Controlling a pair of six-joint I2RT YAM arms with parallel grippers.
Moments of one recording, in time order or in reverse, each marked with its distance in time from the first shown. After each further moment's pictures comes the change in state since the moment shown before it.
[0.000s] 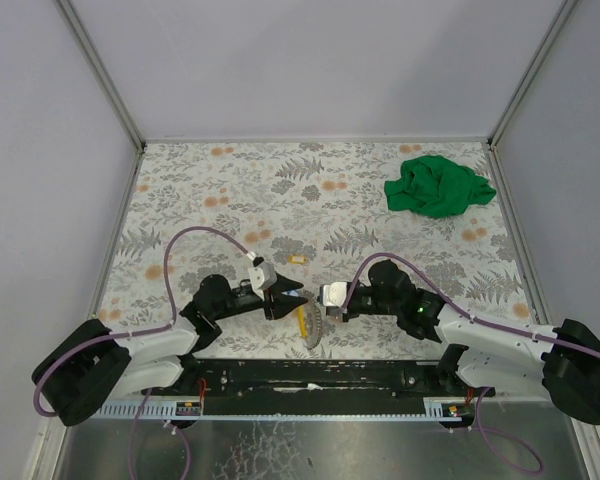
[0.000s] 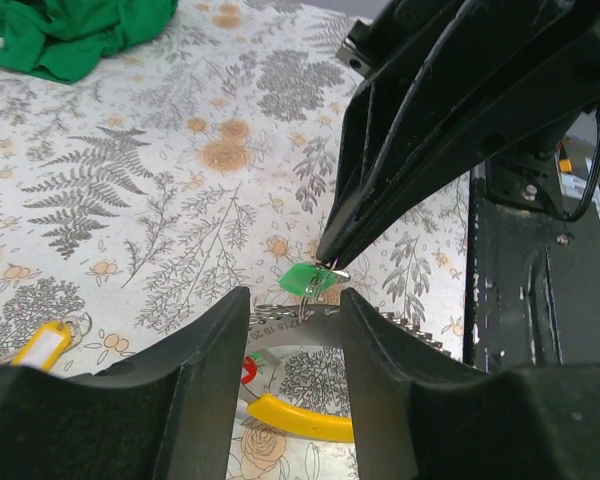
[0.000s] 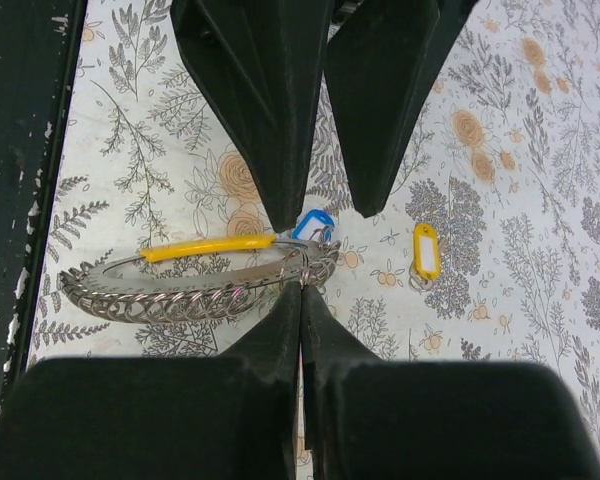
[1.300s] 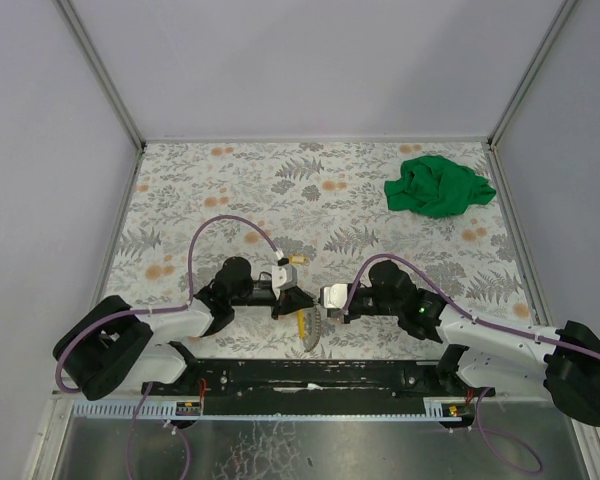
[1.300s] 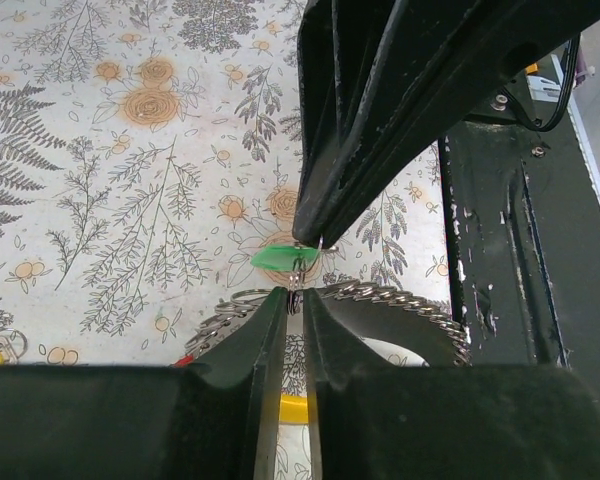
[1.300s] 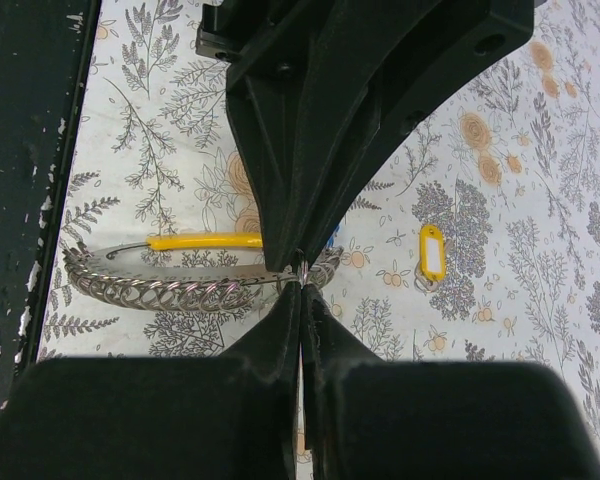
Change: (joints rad) left arm 0.014 0.176 0.151 -0.208 0.226 0.170; right arm 0.000 -0.014 0.003 -0.031 -0.014 -0.014
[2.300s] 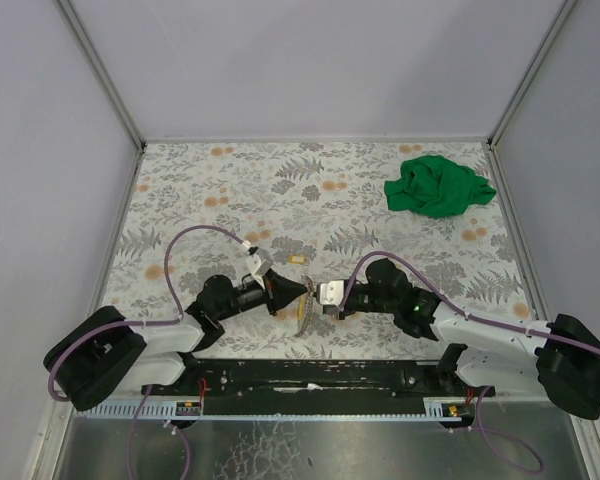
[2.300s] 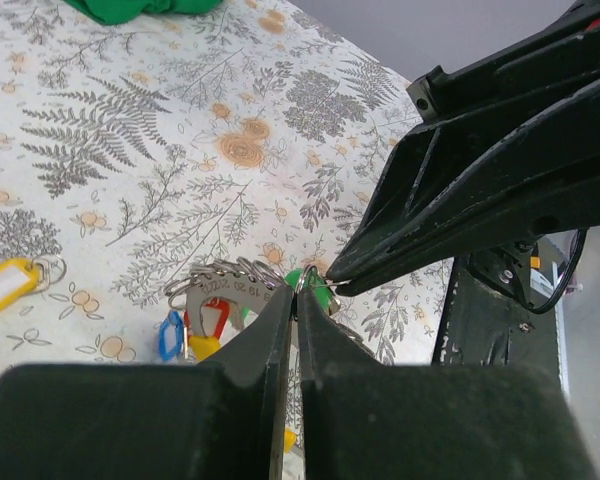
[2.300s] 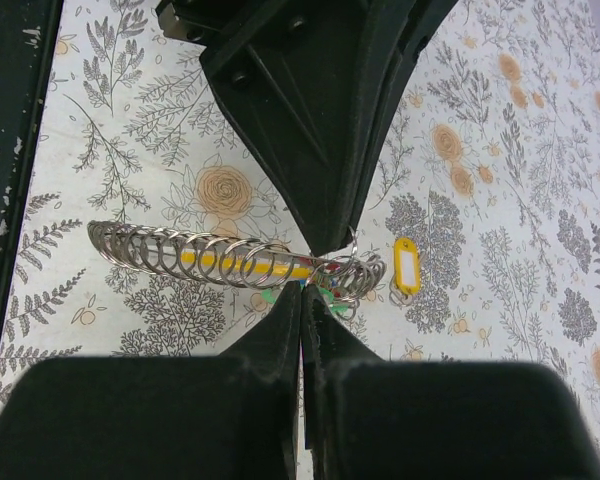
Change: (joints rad) left arm -0.014 -0.073 -0.161 0.327 -0.365 -0.445; right arm 0.006 0.055 0.006 0.096 0.028 -0.001
